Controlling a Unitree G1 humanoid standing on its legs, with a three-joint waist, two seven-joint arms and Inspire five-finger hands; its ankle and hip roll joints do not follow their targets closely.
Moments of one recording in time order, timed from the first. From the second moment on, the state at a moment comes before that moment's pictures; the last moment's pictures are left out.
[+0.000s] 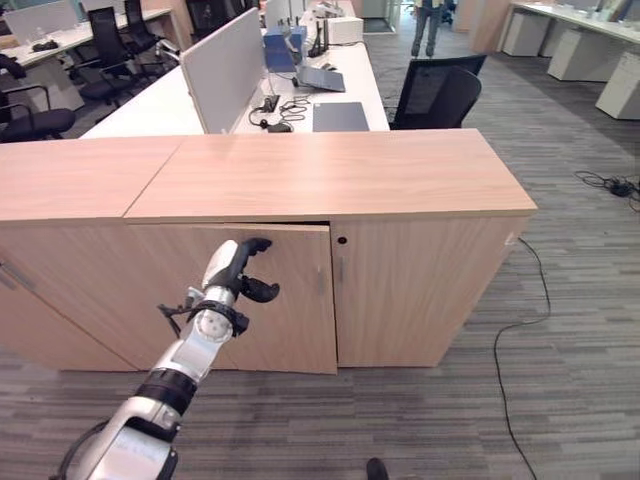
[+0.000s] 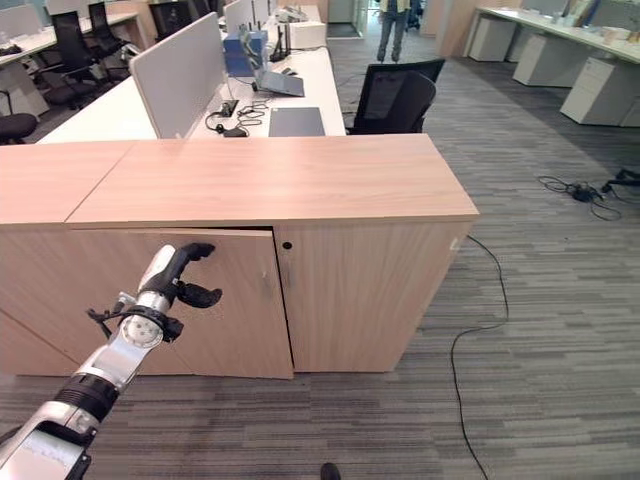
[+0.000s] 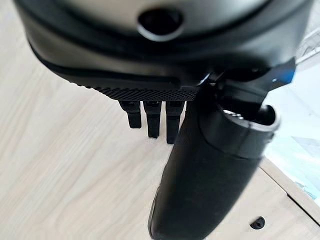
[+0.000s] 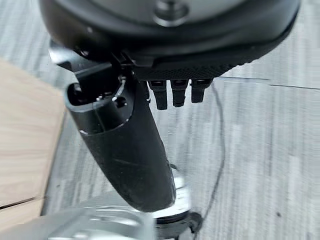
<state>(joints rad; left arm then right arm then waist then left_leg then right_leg) -0.46 0.57 -0.36 0.60 0.04 -0.01 0.19 0.08 -0.24 0.19 1.27 0.08 0.05 -0.09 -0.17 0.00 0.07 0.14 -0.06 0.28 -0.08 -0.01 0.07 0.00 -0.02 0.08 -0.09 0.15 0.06</state>
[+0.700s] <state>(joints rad) 0.12 0.25 -0.27 0.79 -0.47 0.01 -0.04 0.06 -0.24 0.14 1.29 0.08 0.05 -0.09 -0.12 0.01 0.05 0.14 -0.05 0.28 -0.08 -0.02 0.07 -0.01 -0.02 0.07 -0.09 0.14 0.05</state>
